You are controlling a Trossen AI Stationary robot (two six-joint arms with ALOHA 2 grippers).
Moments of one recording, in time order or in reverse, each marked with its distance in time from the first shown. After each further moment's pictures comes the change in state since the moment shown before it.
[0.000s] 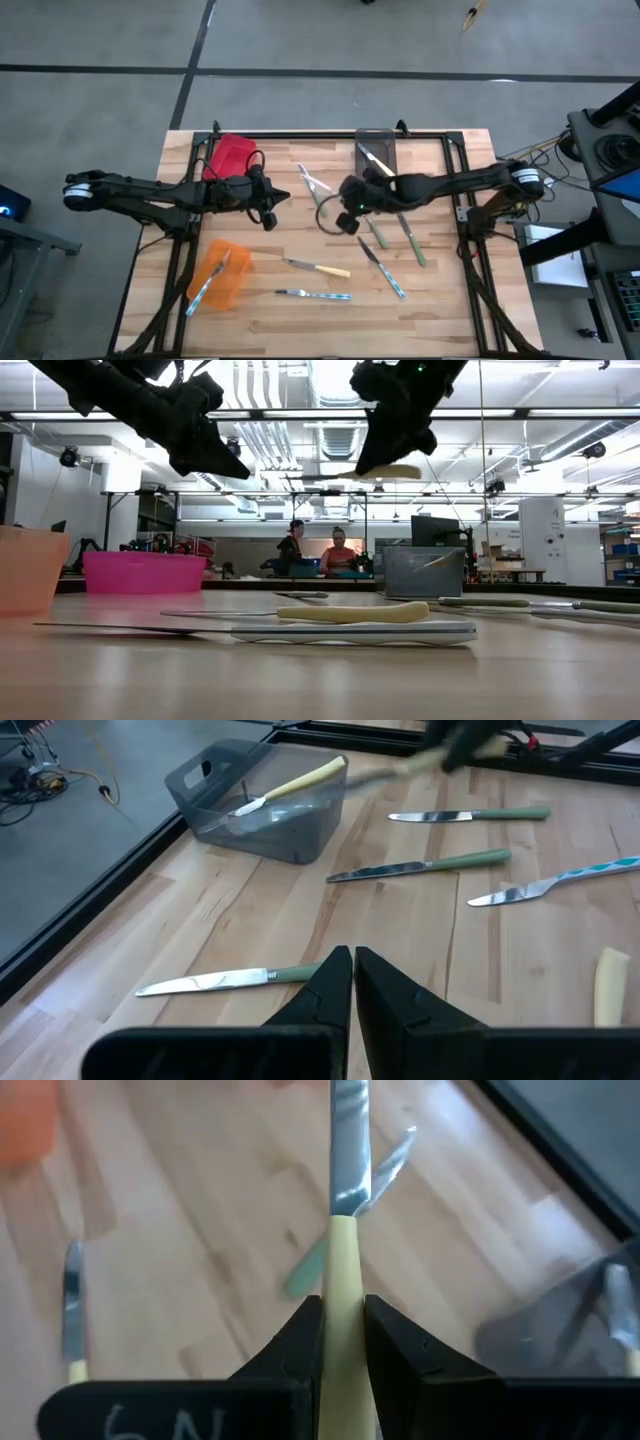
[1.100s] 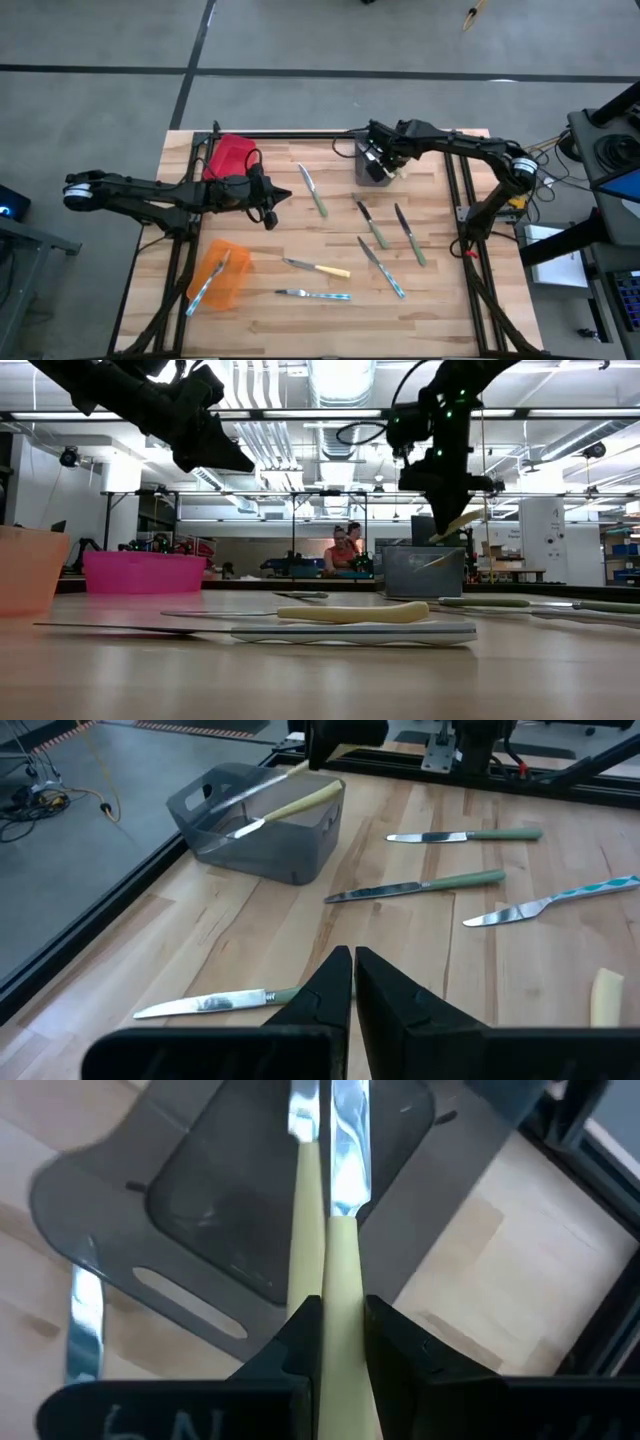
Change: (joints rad) left arm 0.000 0.000 0.000 0.048 0.000 0.012; right arm -0.521 0.064 0.001 -0.426 -0.124 0.015
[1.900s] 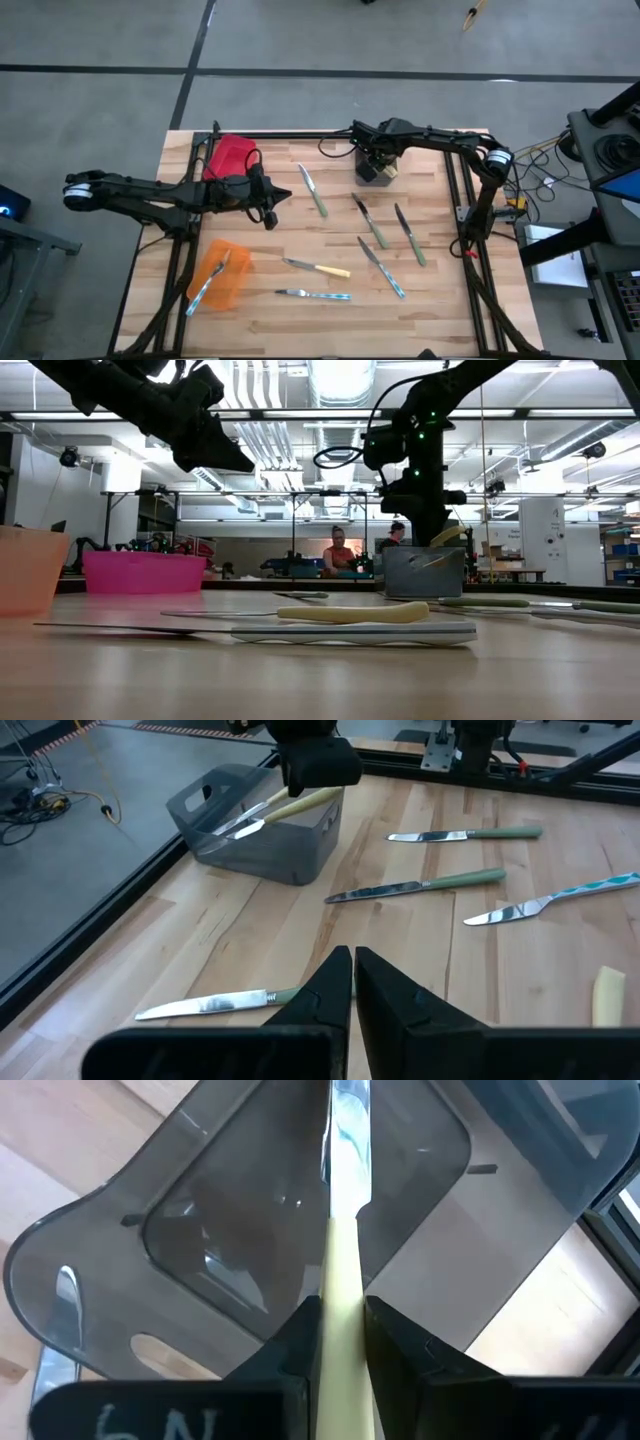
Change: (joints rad) left arm 0.000 0.000 0.000 0.000 0.000 0.010; right arm -0.001 0.179 0.130 -0.006 0.020 -0.095
